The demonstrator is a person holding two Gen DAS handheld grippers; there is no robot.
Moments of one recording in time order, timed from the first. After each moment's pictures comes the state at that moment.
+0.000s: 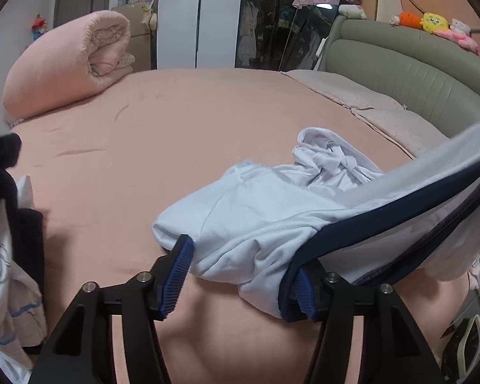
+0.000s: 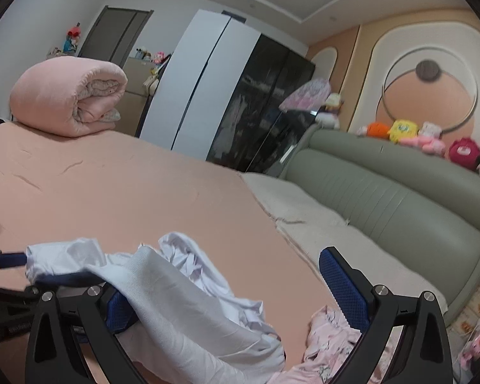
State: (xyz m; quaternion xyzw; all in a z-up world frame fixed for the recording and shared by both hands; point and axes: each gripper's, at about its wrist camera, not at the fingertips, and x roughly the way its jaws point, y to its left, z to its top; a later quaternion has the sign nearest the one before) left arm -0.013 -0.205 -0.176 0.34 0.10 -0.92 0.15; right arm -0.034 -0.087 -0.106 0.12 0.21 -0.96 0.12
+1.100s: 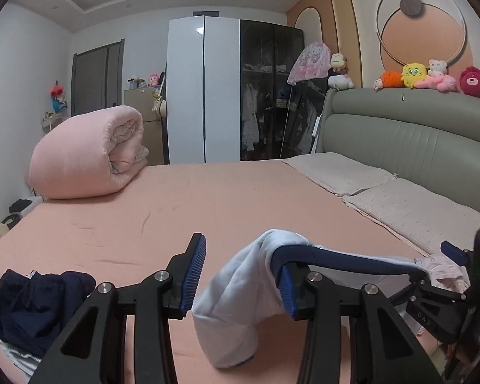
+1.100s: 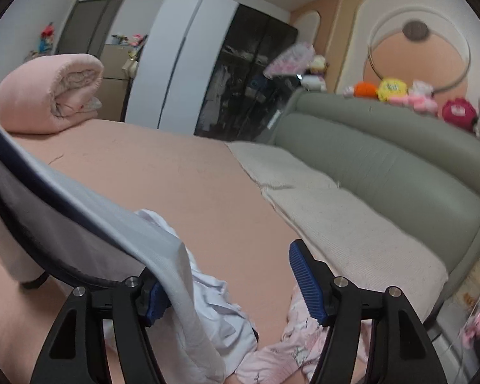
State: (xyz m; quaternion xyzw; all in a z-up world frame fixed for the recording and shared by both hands) left arm 0.015 -0.168 -0.027 0.17 0.03 -0.96 0.19; right arm -0.068 -0.040 -0.106 0.20 0.17 -0.96 0.10
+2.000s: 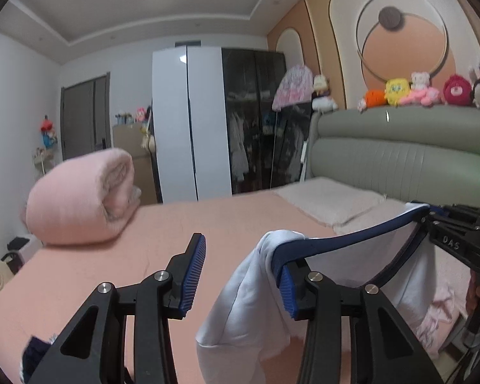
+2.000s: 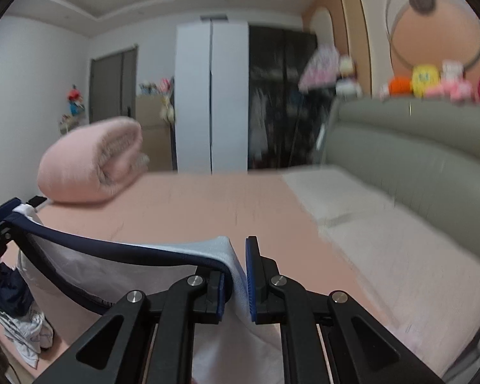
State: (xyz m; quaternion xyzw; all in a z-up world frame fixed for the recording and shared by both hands) left arm 0.011 -0.165 0.073 0.11 -0.01 -0.98 0.17; right arm -0.088 -0.028 0.040 0.16 0.07 -0.95 0.25
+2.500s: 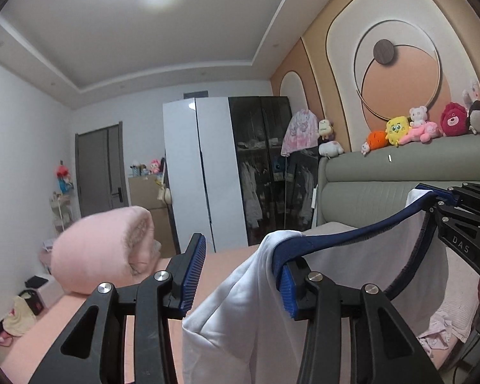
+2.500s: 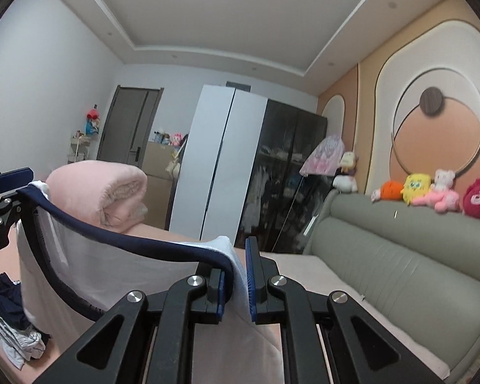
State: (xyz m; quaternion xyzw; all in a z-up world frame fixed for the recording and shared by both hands) left arm 0.069 -0.140 0.180 0.03 -0.06 -0.98 0.20; right arm -0.011 -0.033 0.162 0.00 0.12 -0.96 0.25
